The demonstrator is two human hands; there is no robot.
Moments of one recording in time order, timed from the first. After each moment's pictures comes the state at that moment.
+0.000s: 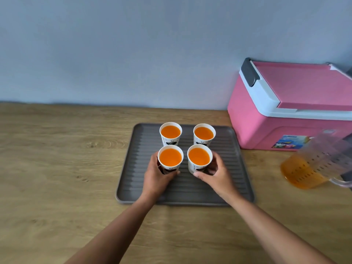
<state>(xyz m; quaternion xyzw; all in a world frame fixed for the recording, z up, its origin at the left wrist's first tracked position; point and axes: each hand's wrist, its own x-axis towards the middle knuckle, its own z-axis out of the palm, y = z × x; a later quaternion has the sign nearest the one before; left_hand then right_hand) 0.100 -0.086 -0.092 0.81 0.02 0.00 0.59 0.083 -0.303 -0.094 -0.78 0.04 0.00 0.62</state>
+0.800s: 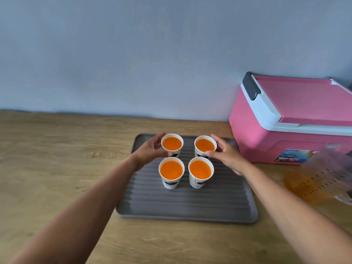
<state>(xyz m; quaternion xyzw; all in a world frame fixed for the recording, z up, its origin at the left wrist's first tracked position) 0.216 -0.043 -0.043 0.77 -0.07 -0.23 0.59 0.183 -0.343 -0.034 -0.82 0.03 0.12 0.56</state>
